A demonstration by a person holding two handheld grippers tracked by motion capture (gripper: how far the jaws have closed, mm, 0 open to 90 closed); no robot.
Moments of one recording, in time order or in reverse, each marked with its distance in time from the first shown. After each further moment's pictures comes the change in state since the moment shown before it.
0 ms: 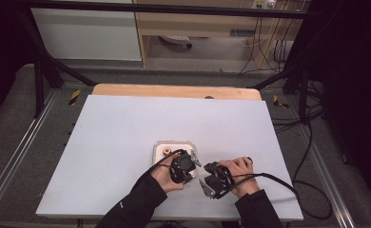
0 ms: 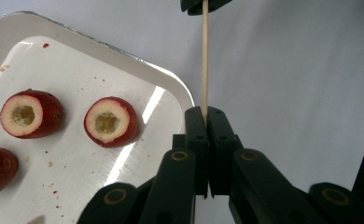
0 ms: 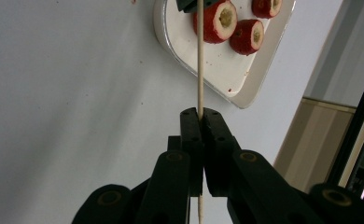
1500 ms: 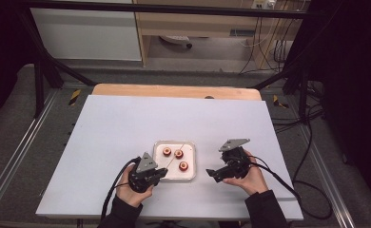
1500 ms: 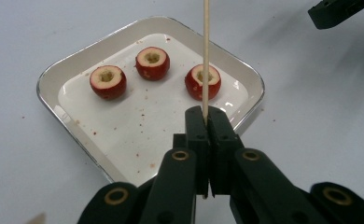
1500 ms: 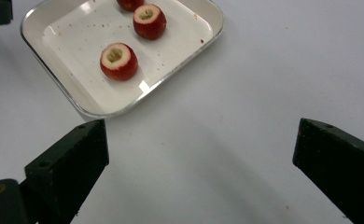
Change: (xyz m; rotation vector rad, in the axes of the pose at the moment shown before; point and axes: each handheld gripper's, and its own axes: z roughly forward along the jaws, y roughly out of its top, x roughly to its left) left arm 0.011 -0.109 -0.034 -0.456 0.163 -0.296; right arm -0.016 -0.058 0.005 -0.142 0.261 1.406
